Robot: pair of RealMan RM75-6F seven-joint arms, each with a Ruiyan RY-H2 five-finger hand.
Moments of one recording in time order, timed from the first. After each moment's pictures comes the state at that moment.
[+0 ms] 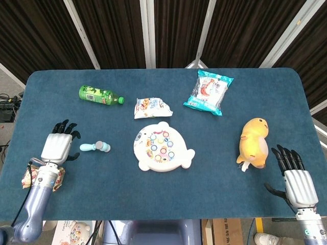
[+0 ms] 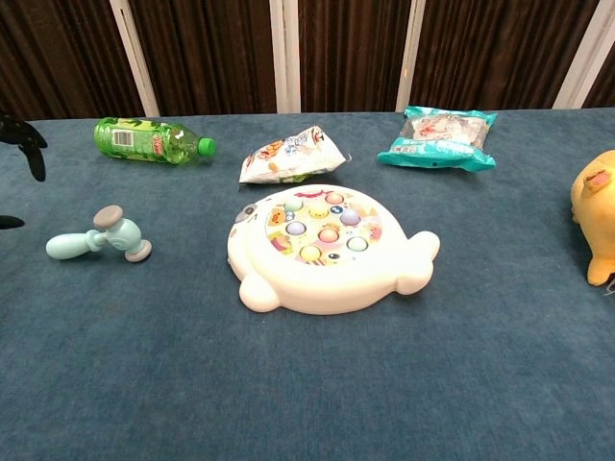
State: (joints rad) left arm -0.45 -1.35 -0.22 -1.71 1.03 1.14 0.64; right arm 0.08 -1.14 0.05 -1.63 -1.55 1.48 0.04
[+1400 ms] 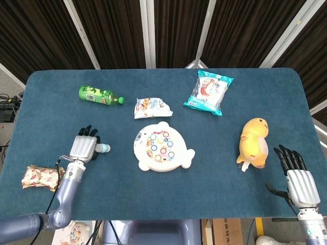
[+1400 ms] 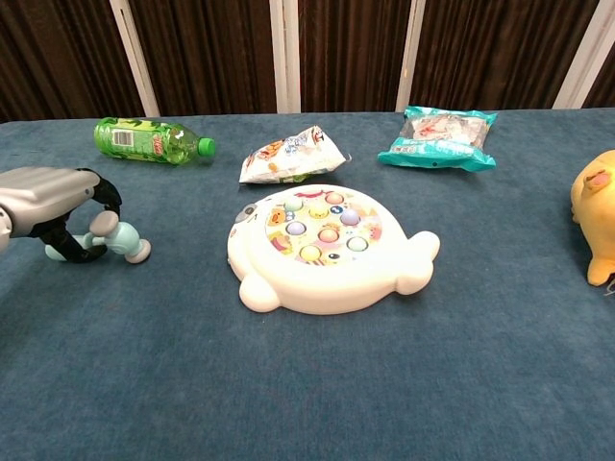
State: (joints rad) left arm -0.62 -1.58 -0.17 -1.51 0.84 1.12 0.74; right arm 0.08 -1.12 0.05 -1.65 -1.53 1.46 0.08
